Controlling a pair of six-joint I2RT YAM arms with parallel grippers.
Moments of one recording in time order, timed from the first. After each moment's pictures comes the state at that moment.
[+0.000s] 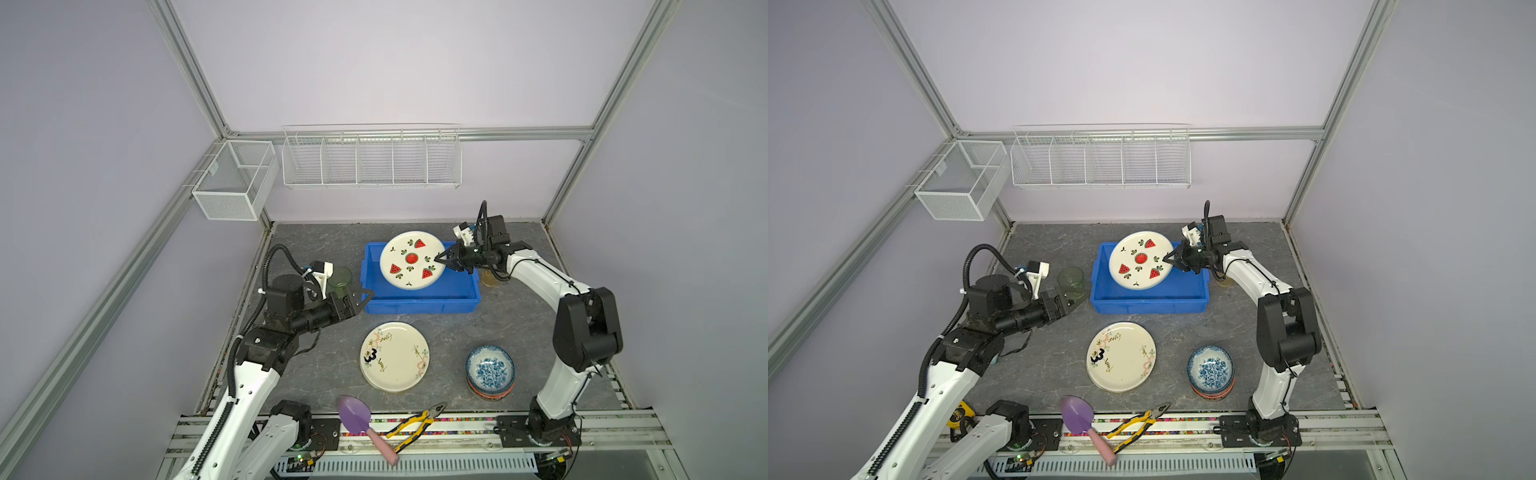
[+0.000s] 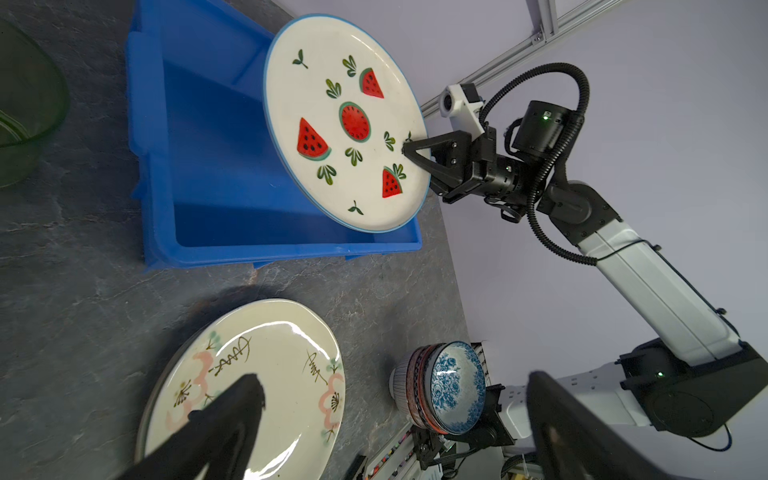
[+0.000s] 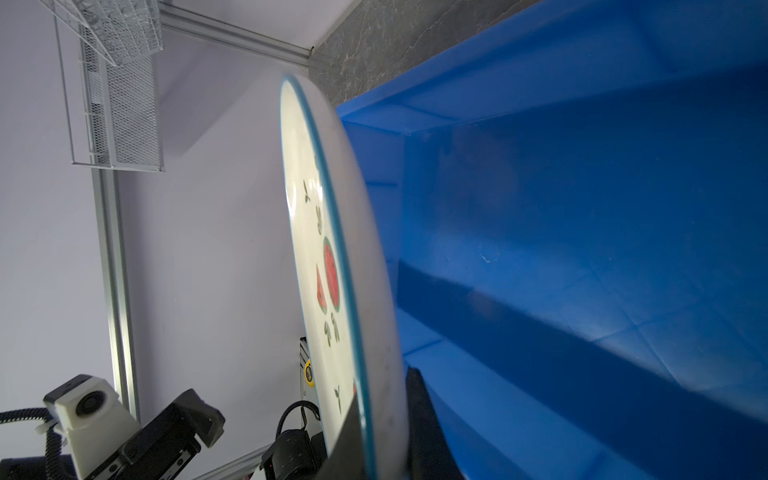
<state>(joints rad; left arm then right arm) -0.28 0.80 0.82 -0.48 0.65 -0.72 0.29 1.85 1.43 -0.40 -0.78 0.69</state>
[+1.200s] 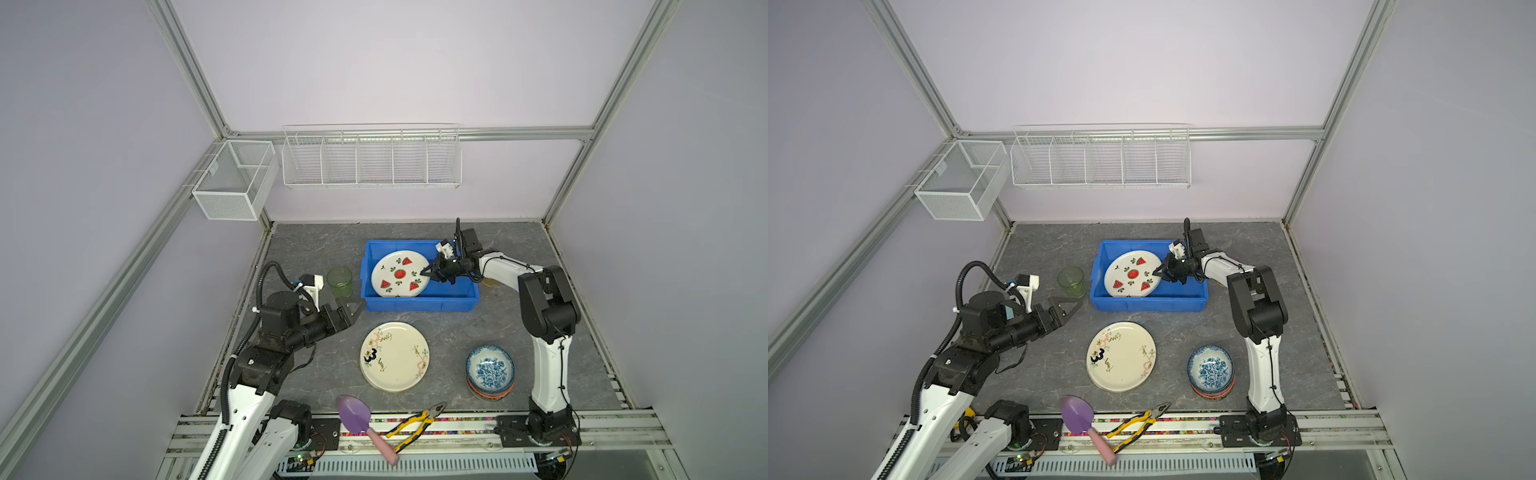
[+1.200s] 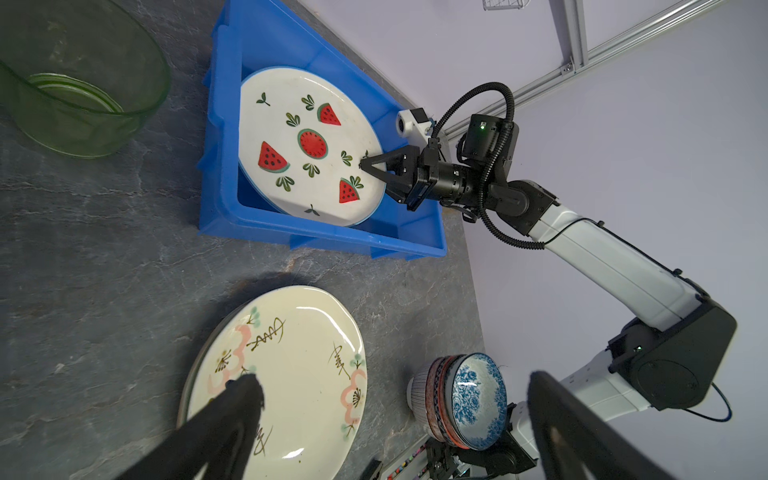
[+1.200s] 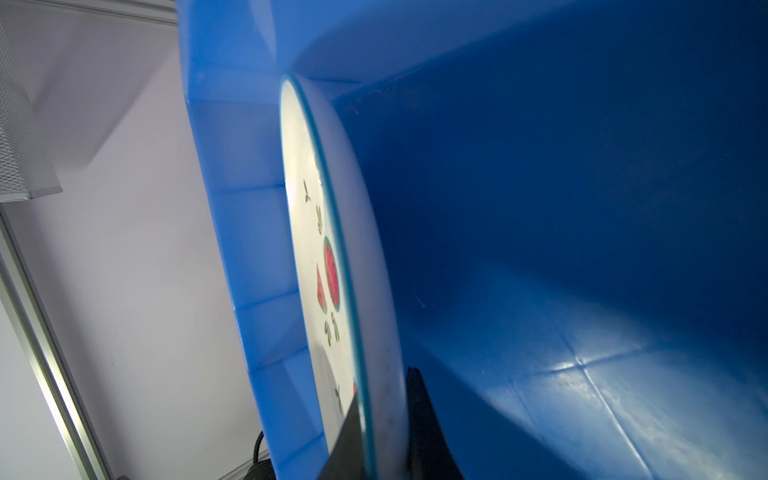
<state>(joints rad) -0.28 0.66 0.73 -0.54 0.54 -0.77 0.34 2.13 1.49 -0.30 -0.77 0.73</state>
